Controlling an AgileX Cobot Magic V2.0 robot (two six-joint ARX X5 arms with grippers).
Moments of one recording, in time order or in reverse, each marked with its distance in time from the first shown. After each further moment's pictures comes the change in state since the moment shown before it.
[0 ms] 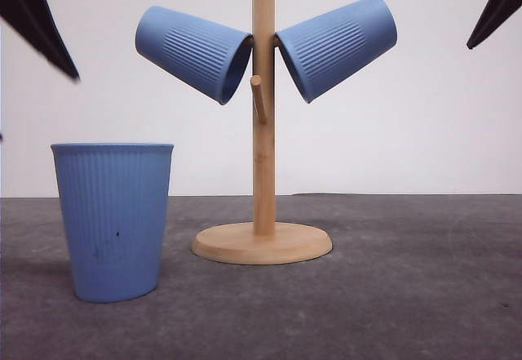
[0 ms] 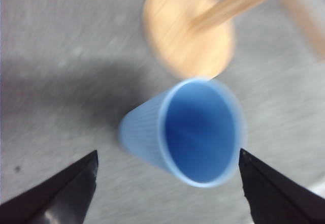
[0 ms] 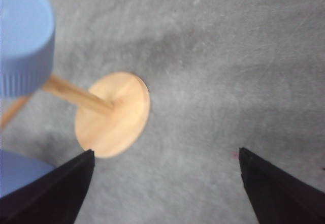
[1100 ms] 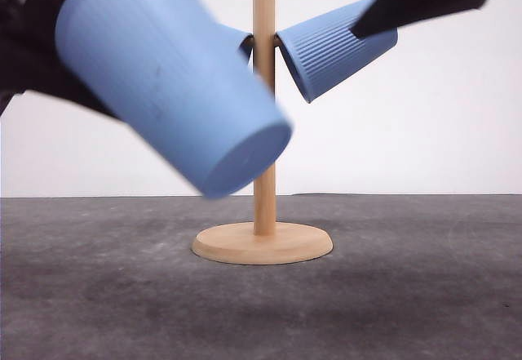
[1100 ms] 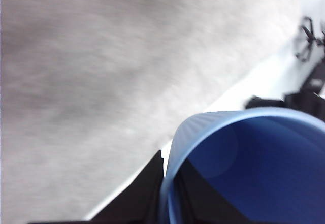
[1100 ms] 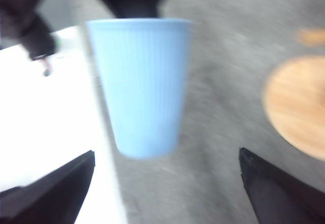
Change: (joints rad) left_arx -0.233 0.228 0.073 0.029 0.330 -0.068; right_arx 0.796 -0.049 0.000 -0.031 0.068 -0.382
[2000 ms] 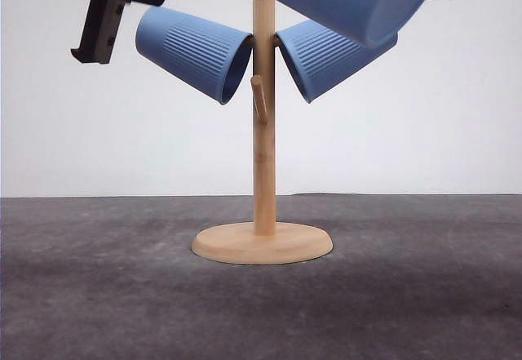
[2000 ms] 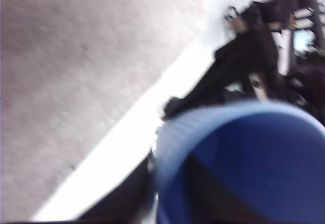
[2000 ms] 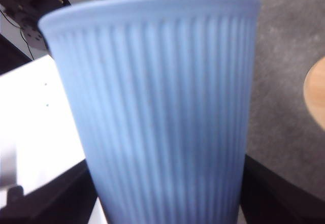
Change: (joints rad) left_arx -0.180 -0.001 0.072 0.265 0.129 -0.208; right_arx 0.091 0.000 0.000 0.007 0.025 0.226
